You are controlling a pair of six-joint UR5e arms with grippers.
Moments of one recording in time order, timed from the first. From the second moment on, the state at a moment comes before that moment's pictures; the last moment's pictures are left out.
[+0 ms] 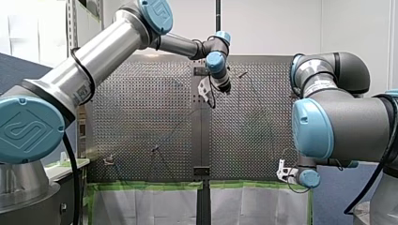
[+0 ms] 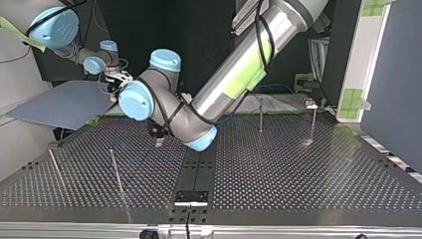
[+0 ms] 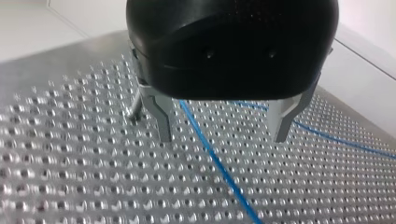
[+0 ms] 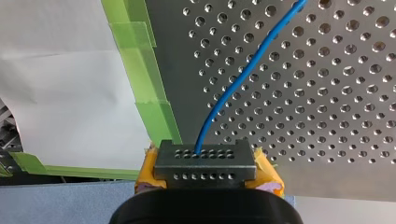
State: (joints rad) left arm -0.73 -2.31 -0.78 -3.51 -1.96 -2.26; right arm 1.57 -0.44 1.54 -0.82 1.38 1.67
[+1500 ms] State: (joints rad) left arm -0.81 -2.26 -0.74 -3.38 -1.88 -1.90; right arm 1.56 -0.44 1.54 -0.80 1.34 1.67
